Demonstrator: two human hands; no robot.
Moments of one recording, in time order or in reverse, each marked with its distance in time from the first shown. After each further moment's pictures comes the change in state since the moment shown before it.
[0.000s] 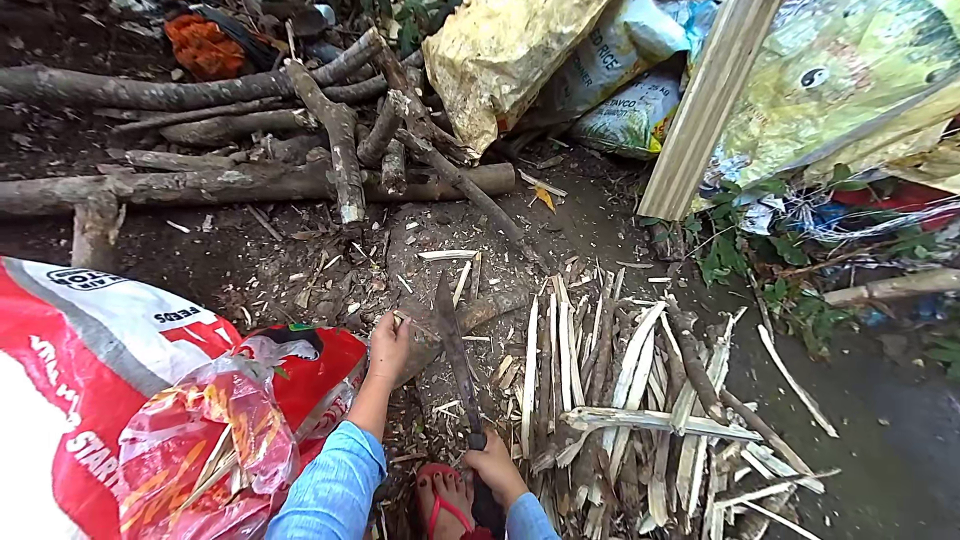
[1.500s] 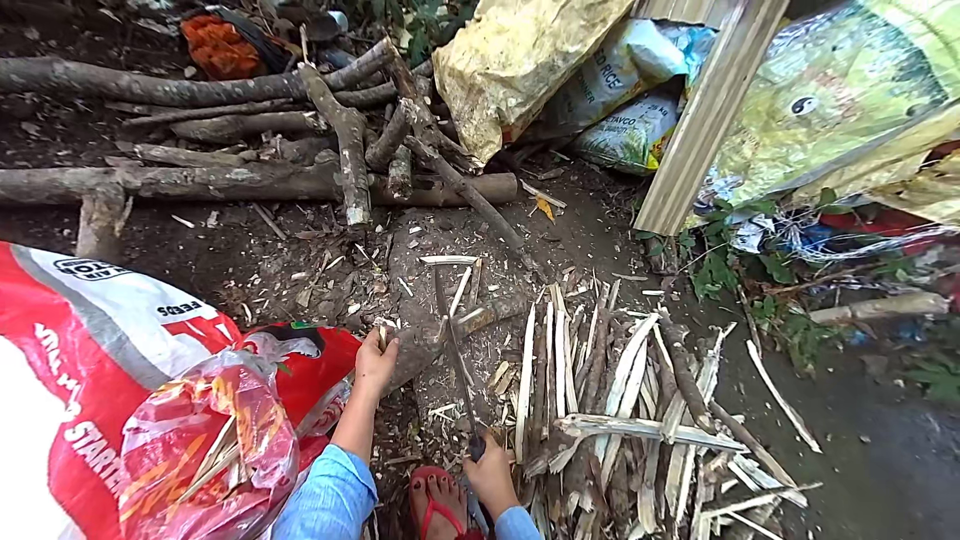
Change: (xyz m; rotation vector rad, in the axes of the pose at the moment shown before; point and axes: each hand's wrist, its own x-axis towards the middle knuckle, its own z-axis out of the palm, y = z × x) left_hand -0.017 -0.016 -0.020 -0.083 -0.071 -0.270; right_hand -0.018 -0.009 0.004 -0.555 0.256 -0.107
